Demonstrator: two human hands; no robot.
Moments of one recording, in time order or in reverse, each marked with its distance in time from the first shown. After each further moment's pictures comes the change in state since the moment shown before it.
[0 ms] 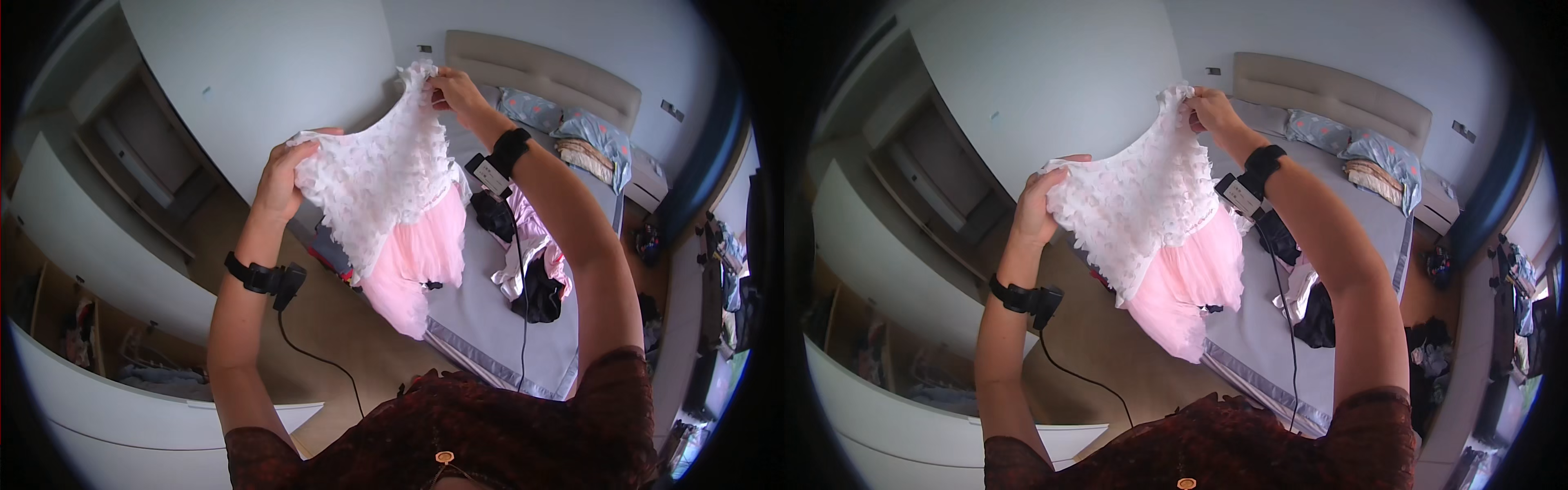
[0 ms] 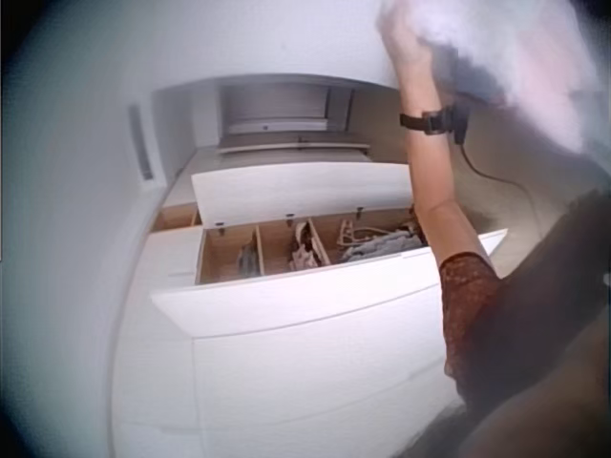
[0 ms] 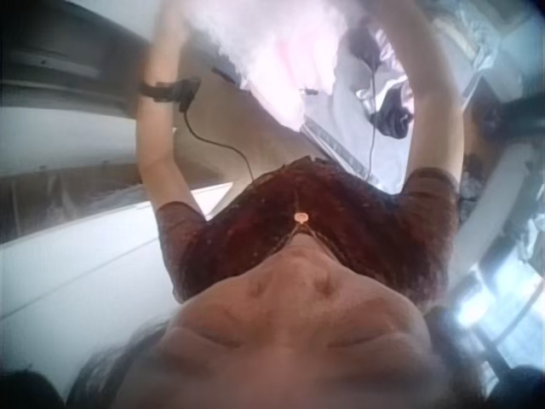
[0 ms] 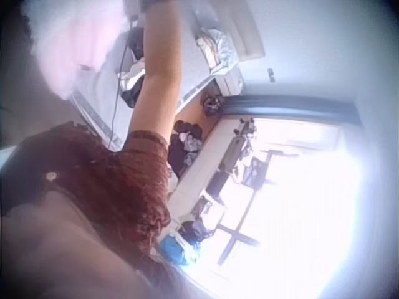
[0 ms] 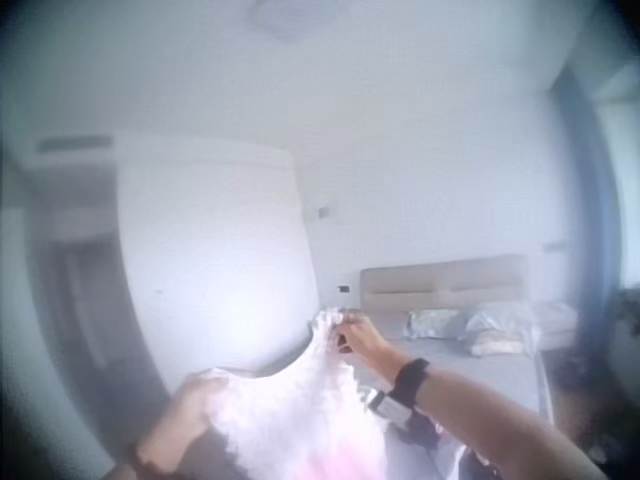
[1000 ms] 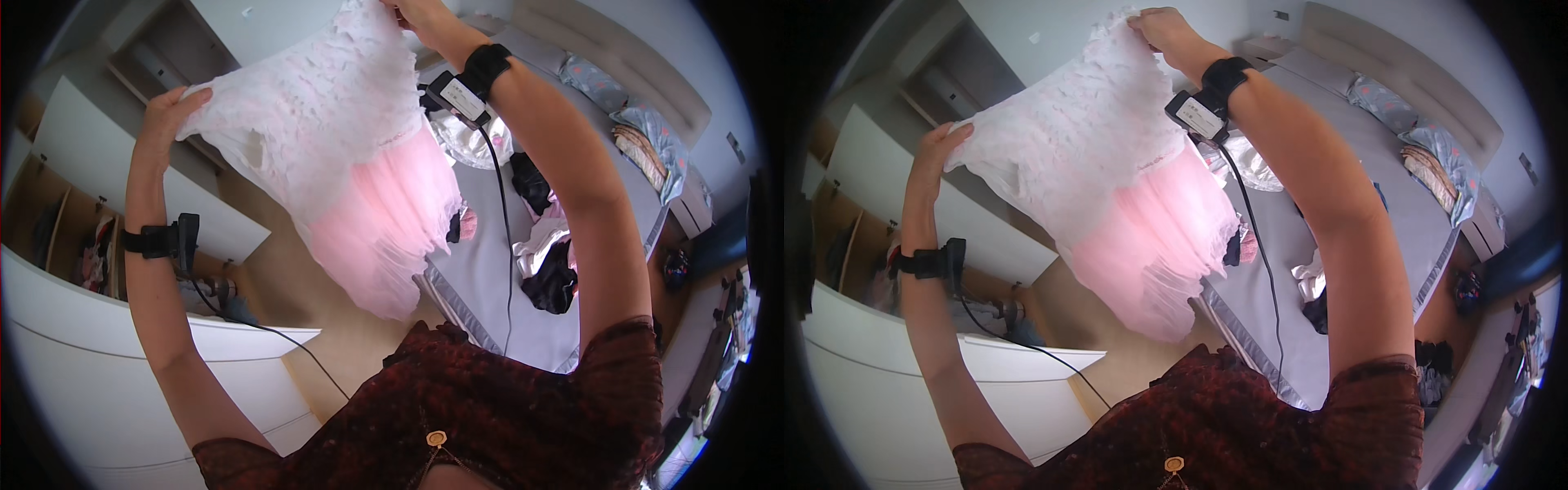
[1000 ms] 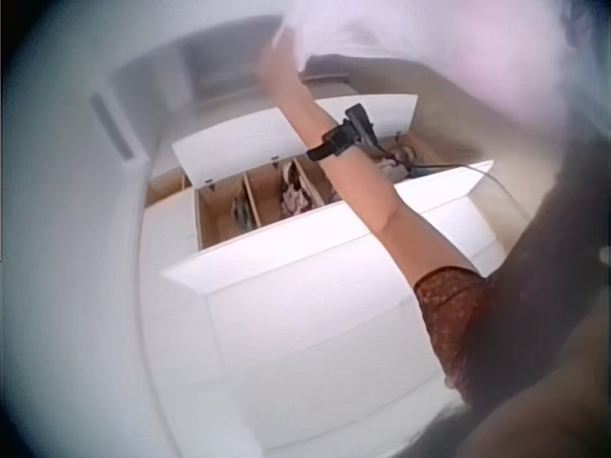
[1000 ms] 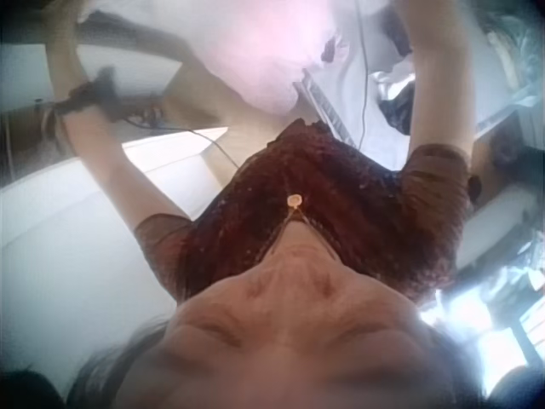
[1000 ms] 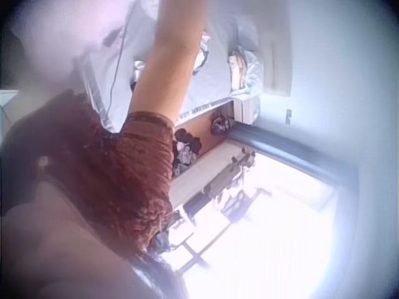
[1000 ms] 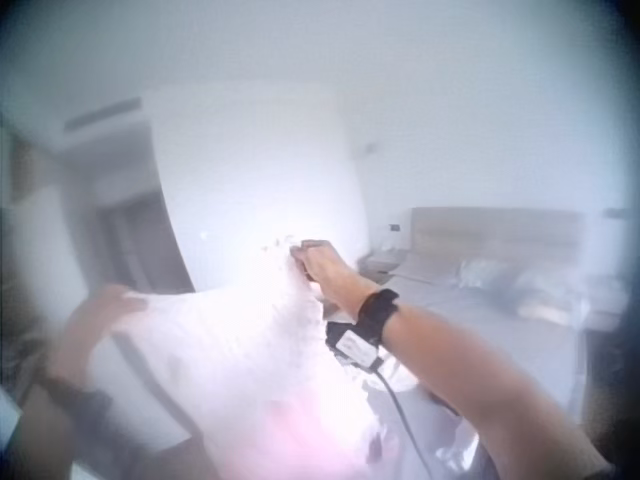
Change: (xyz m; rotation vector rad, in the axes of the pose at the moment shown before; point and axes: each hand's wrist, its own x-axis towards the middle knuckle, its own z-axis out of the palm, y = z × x) left_hand -0.043 0.081 -0.042 0.870 0.610 -0.202; right_hand 0.086 0.027 0.076 0.099 -0.236 -0.212
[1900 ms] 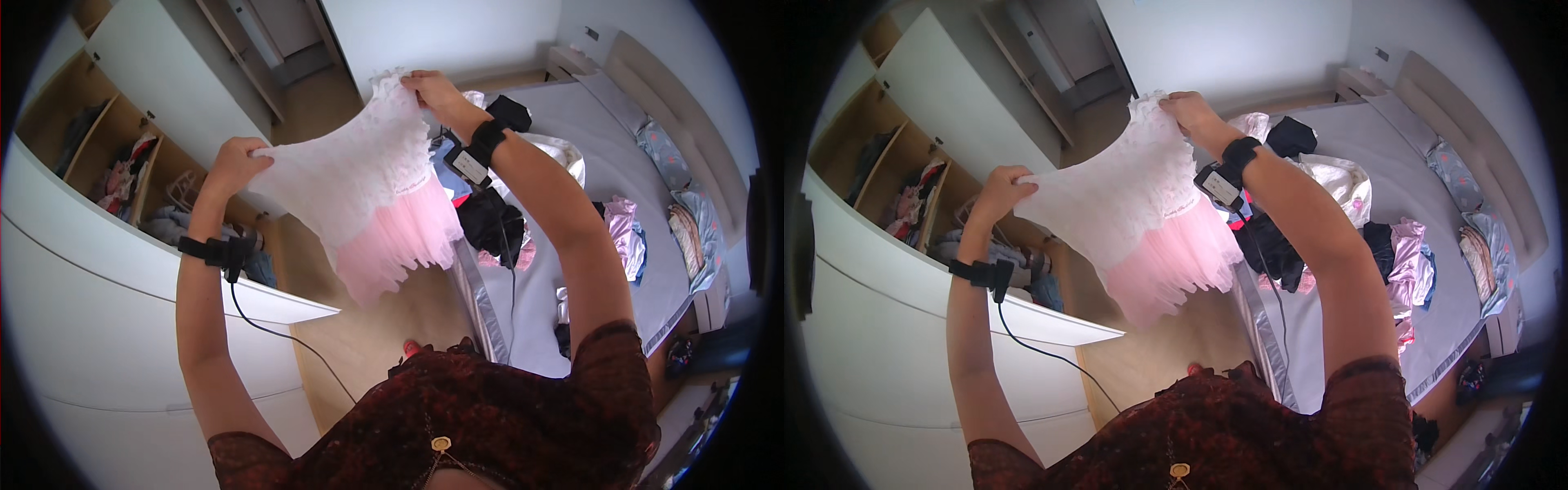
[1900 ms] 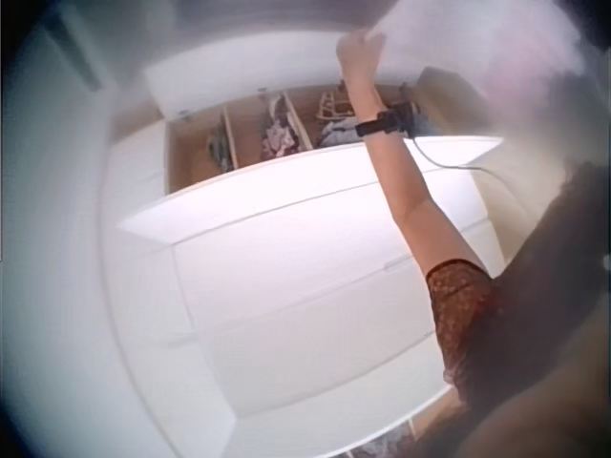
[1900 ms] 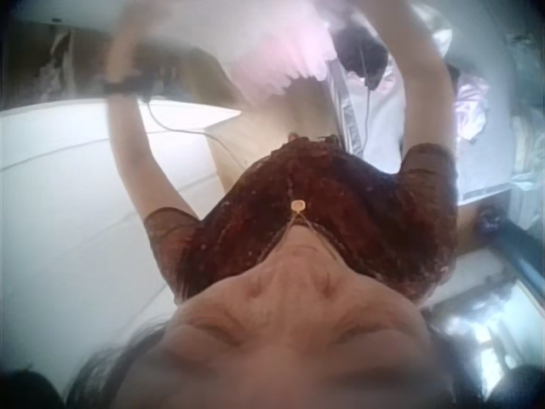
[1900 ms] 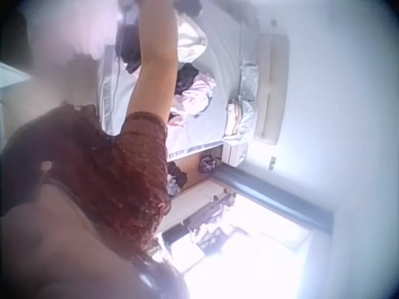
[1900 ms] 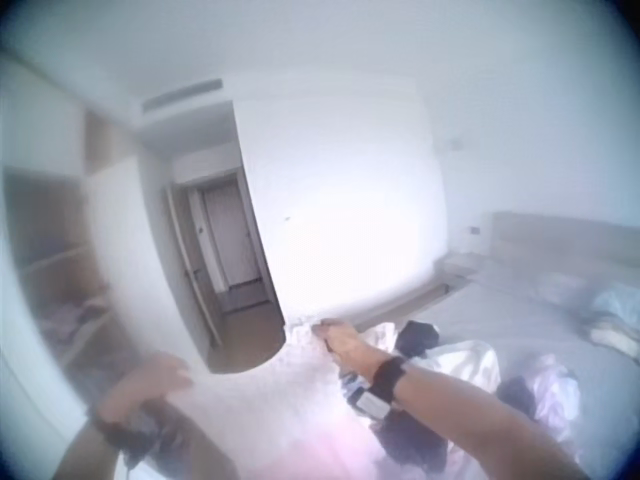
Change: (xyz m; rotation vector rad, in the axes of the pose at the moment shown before) left_hand -0.068 -0.186 -0.114 0.633 -0.061 -0.080; right_hand -0.034 0.127 0.236 0.302 -0.283 0.407
